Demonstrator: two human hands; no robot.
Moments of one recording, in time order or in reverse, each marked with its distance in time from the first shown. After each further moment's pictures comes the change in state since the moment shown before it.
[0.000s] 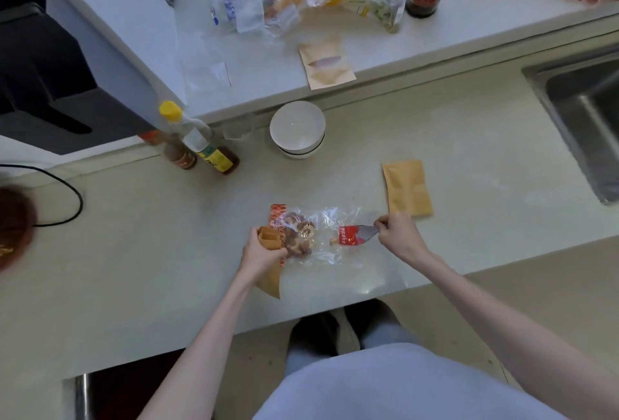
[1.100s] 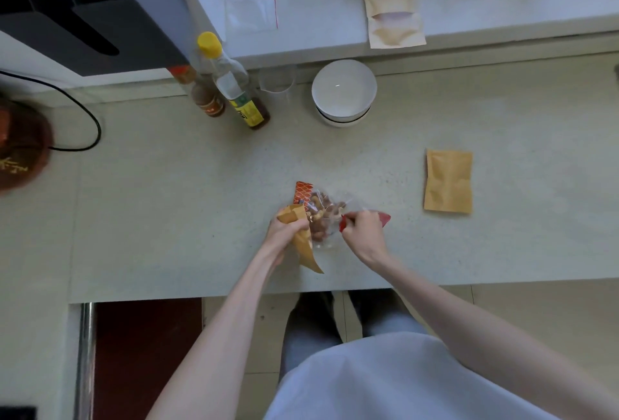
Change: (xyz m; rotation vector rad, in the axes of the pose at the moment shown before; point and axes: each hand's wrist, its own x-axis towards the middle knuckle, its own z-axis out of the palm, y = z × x) left_hand 0.008 -0.025 0.020 -0.558 -0.137 -0.156; right_hand 0.002 -0.055 0.105 0.066 -0.072 -0.082
